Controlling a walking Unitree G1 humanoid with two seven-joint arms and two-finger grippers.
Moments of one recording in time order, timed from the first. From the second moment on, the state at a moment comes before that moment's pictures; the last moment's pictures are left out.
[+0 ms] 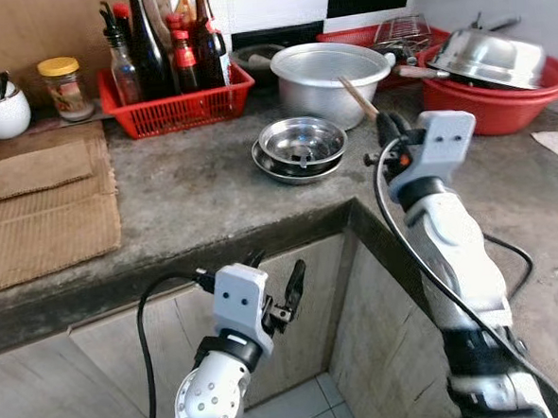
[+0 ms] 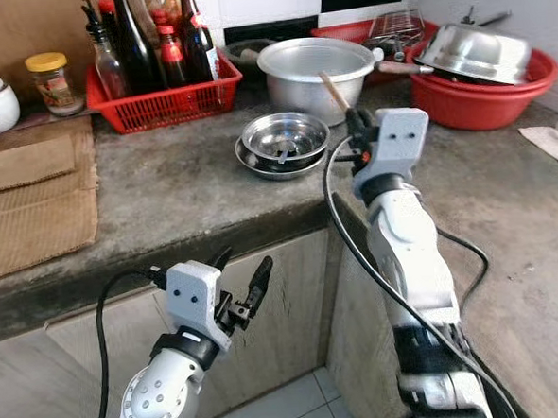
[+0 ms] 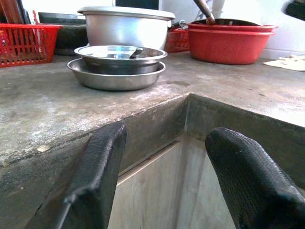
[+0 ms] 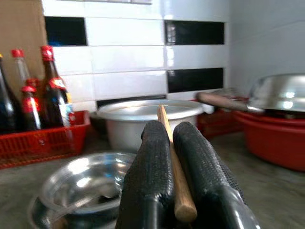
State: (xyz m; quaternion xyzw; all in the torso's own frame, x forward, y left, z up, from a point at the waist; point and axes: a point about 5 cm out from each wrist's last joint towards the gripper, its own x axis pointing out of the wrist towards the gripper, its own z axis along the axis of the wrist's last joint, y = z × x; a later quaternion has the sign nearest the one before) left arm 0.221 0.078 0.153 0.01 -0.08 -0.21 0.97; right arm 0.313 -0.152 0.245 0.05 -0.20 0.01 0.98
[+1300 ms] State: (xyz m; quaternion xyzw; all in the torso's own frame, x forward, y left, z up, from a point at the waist) left arm 0.234 0.067 0.149 0.03 -0.08 -0.25 0.97; right arm 0.258 -0.151 0.225 0.00 -0.15 -0.08 0.99
